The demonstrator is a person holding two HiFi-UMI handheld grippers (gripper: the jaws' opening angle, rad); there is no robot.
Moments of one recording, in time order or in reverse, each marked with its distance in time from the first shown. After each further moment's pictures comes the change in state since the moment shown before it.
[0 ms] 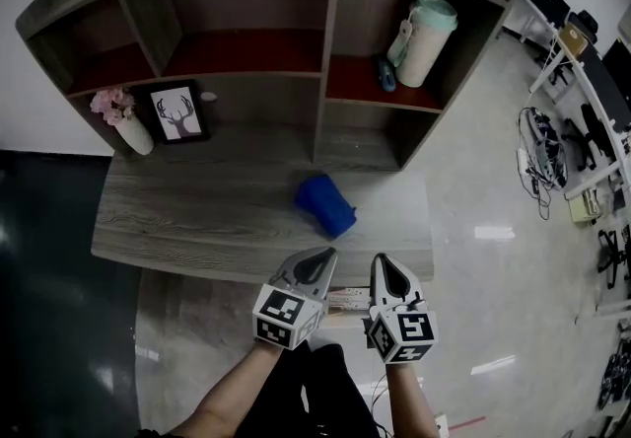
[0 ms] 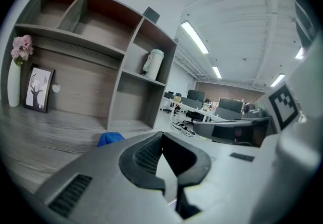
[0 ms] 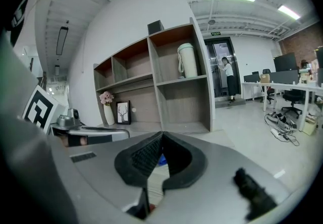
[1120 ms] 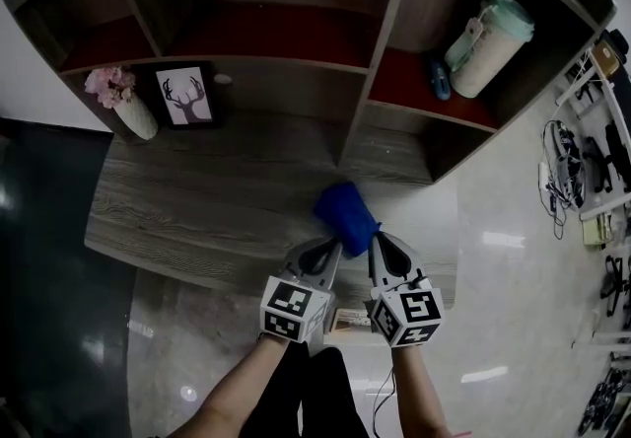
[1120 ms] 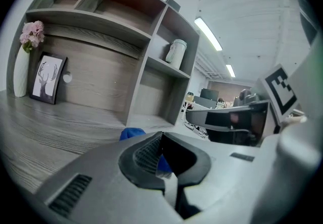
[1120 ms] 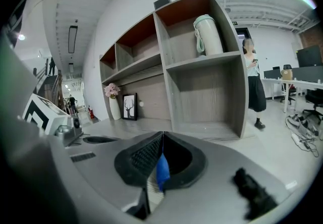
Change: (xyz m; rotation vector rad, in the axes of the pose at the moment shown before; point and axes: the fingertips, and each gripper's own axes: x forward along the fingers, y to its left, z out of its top) left arm 0.047 0.086 -0.026 -0.056 0.006 0.127; right arm 0.121 0.012 -0.004 -0.069 0.046 0.165
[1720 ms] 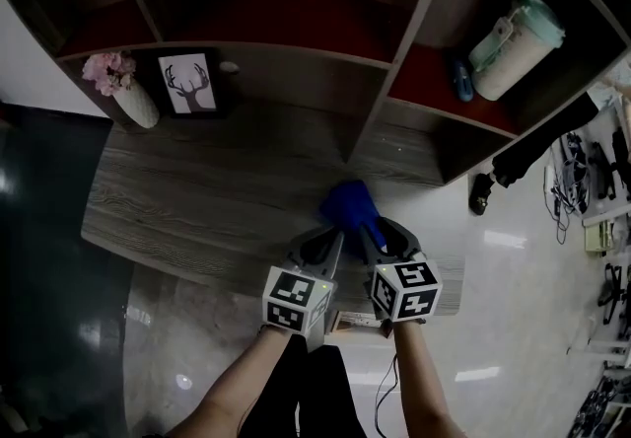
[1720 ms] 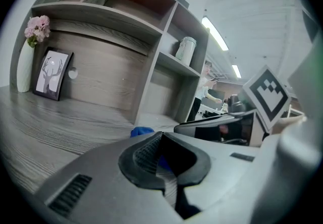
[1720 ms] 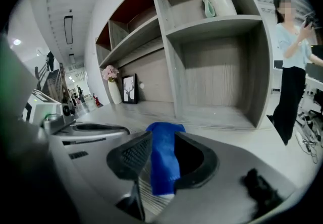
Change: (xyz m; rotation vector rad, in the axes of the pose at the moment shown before) left arm 0.016 0.029 -0.004 -0.032 -0.003 0.050; right arm 0.058 -0.005 -0.036 -0.012 0.205 0.065
